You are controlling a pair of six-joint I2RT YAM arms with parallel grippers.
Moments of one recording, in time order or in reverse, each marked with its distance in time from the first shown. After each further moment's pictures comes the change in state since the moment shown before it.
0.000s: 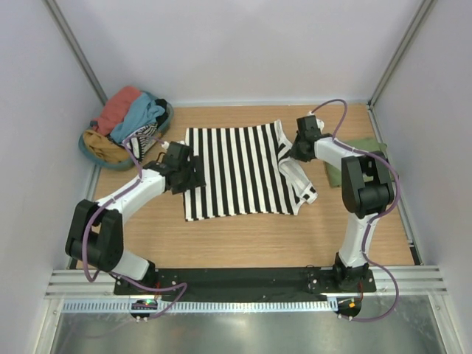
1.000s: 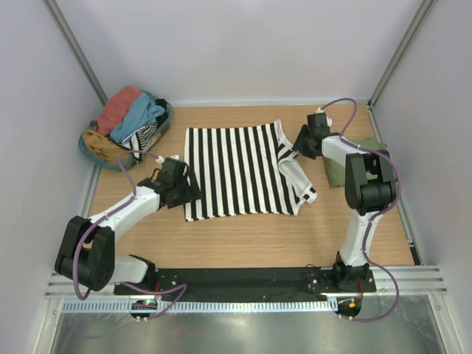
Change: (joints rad) left arm -0.006 -0.134 -0.225 0.073 -0.006 -0.032; right arm -0.080 0.037 0.029 0.056 -0.058 -0.011
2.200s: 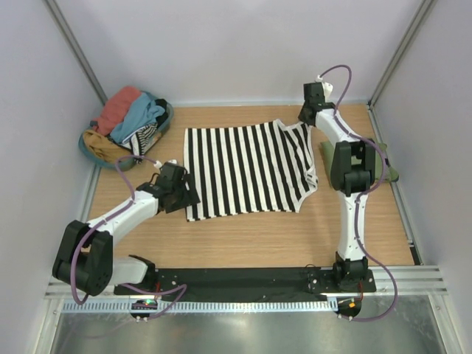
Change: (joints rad) left arm -0.001 -0.043 -0.061 -0.004 -0.023 -0.021; right arm -0.005 0.307 0.630 -0.179 0.216 -0.096
